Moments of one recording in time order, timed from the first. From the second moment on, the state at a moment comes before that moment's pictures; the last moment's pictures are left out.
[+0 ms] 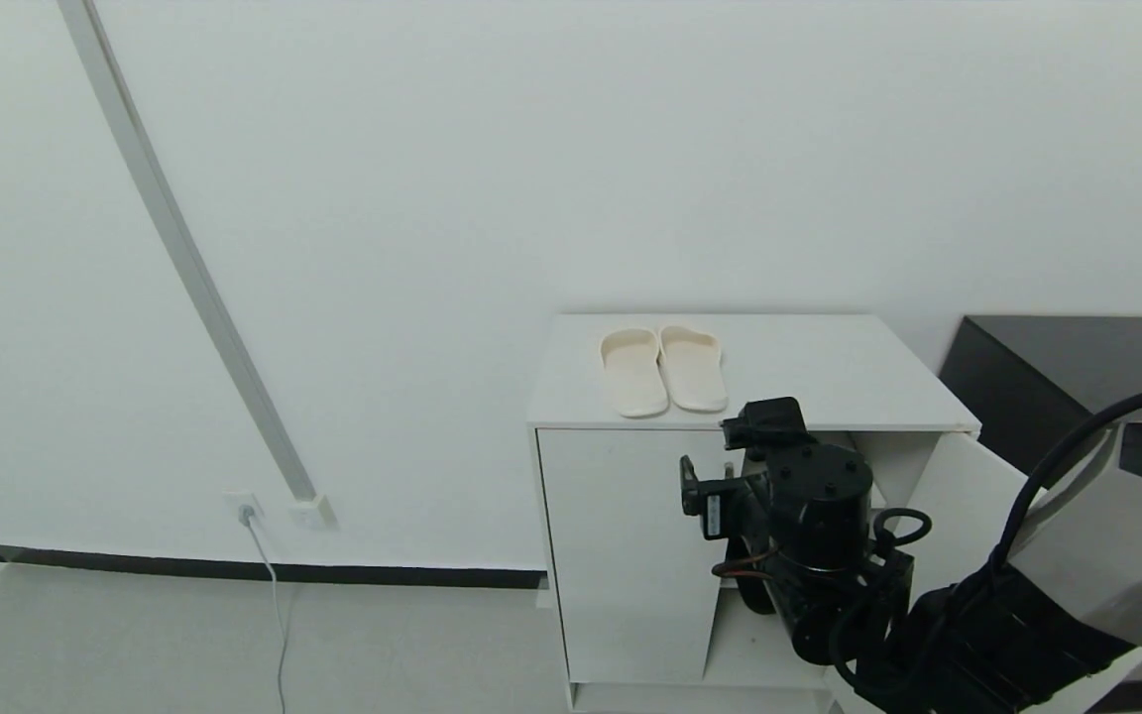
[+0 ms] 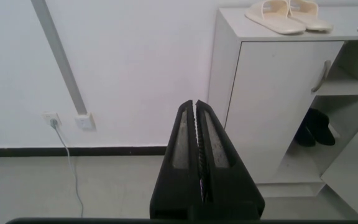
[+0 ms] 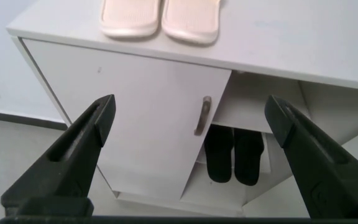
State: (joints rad) left arm 0.00 0.00 0.00 0.01 0.00 0.01; right arm 0.79 2.07 -0.77 -1.18 -0.70 0.04
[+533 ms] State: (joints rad) left arm 0.00 0.00 0.00 0.01 0.00 0.01; right arm 0.79 2.06 -0.77 -1.16 -0.66 0.00
